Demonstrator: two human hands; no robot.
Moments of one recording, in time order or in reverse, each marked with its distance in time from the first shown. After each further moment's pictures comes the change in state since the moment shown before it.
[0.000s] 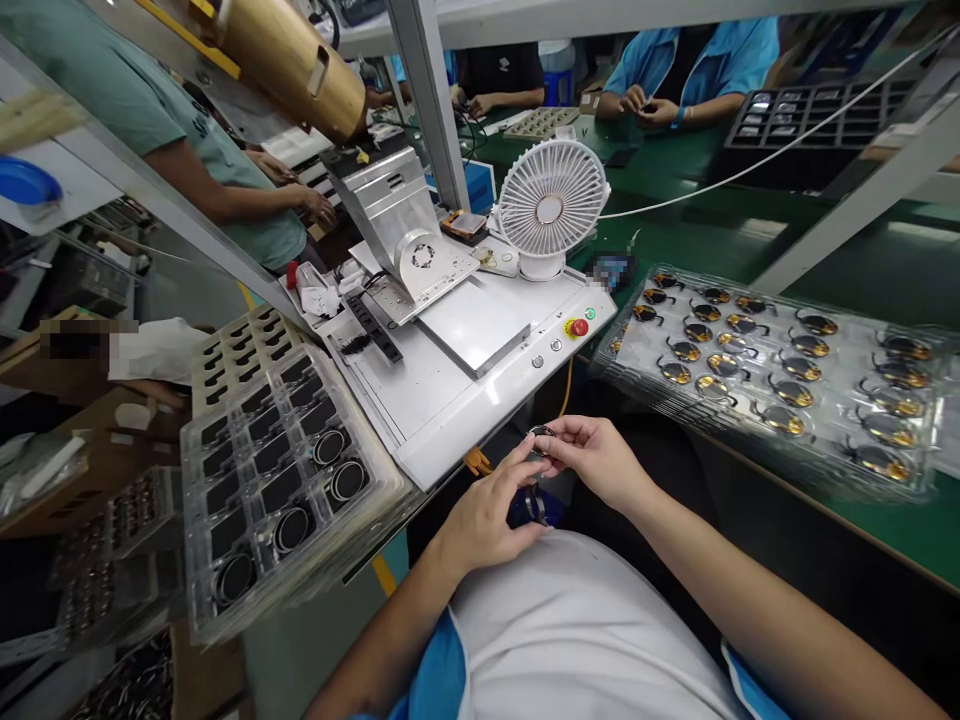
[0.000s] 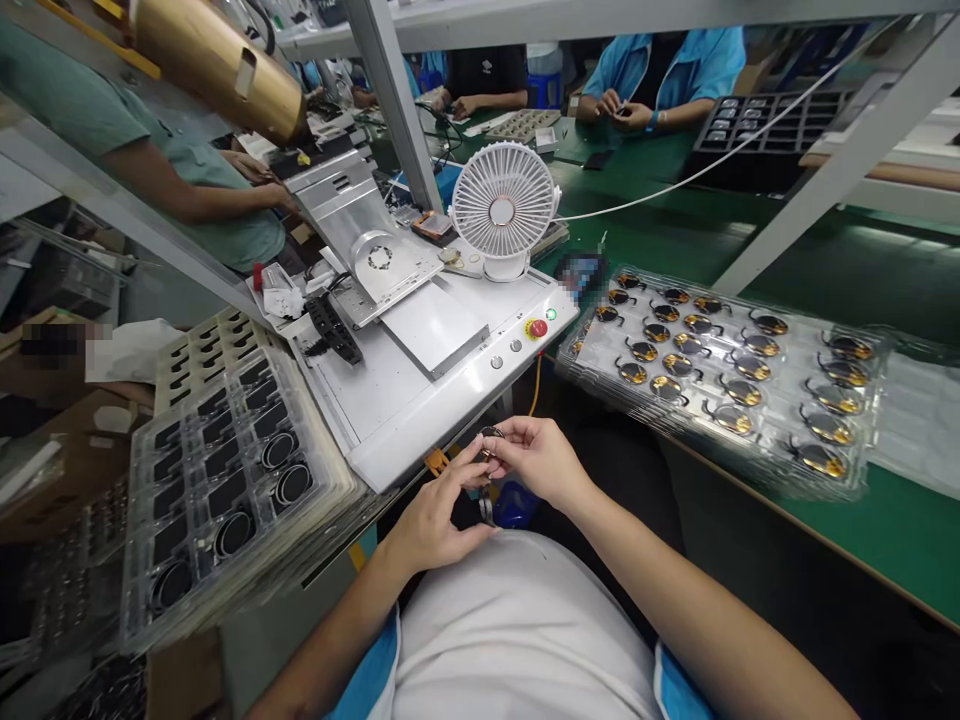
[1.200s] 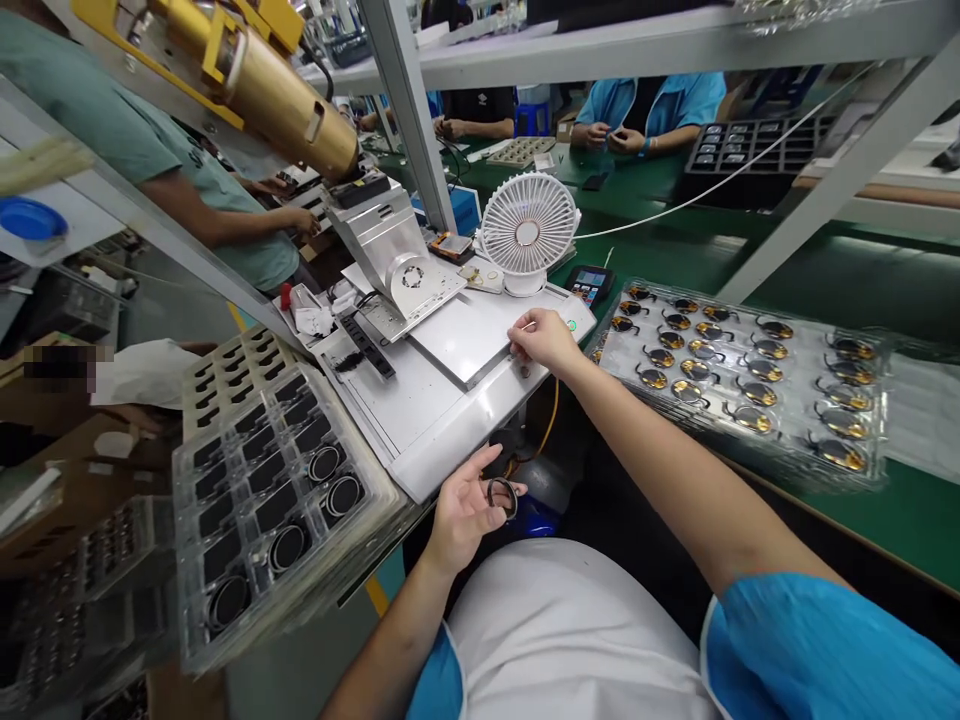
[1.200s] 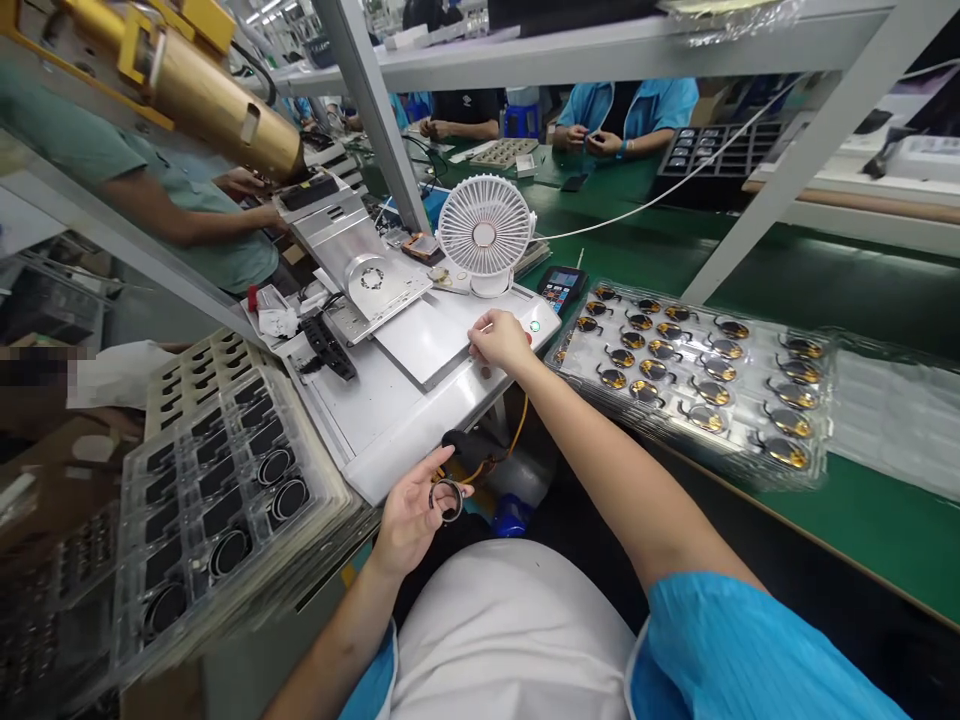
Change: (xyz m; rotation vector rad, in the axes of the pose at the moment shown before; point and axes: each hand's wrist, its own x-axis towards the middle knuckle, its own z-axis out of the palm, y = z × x) left_hand 0.000 -0.003 -0.006 -0.797 0.246 -0.309; right_hand 0.134 -0.096 -0.002 -0.494 0.309 -0.164
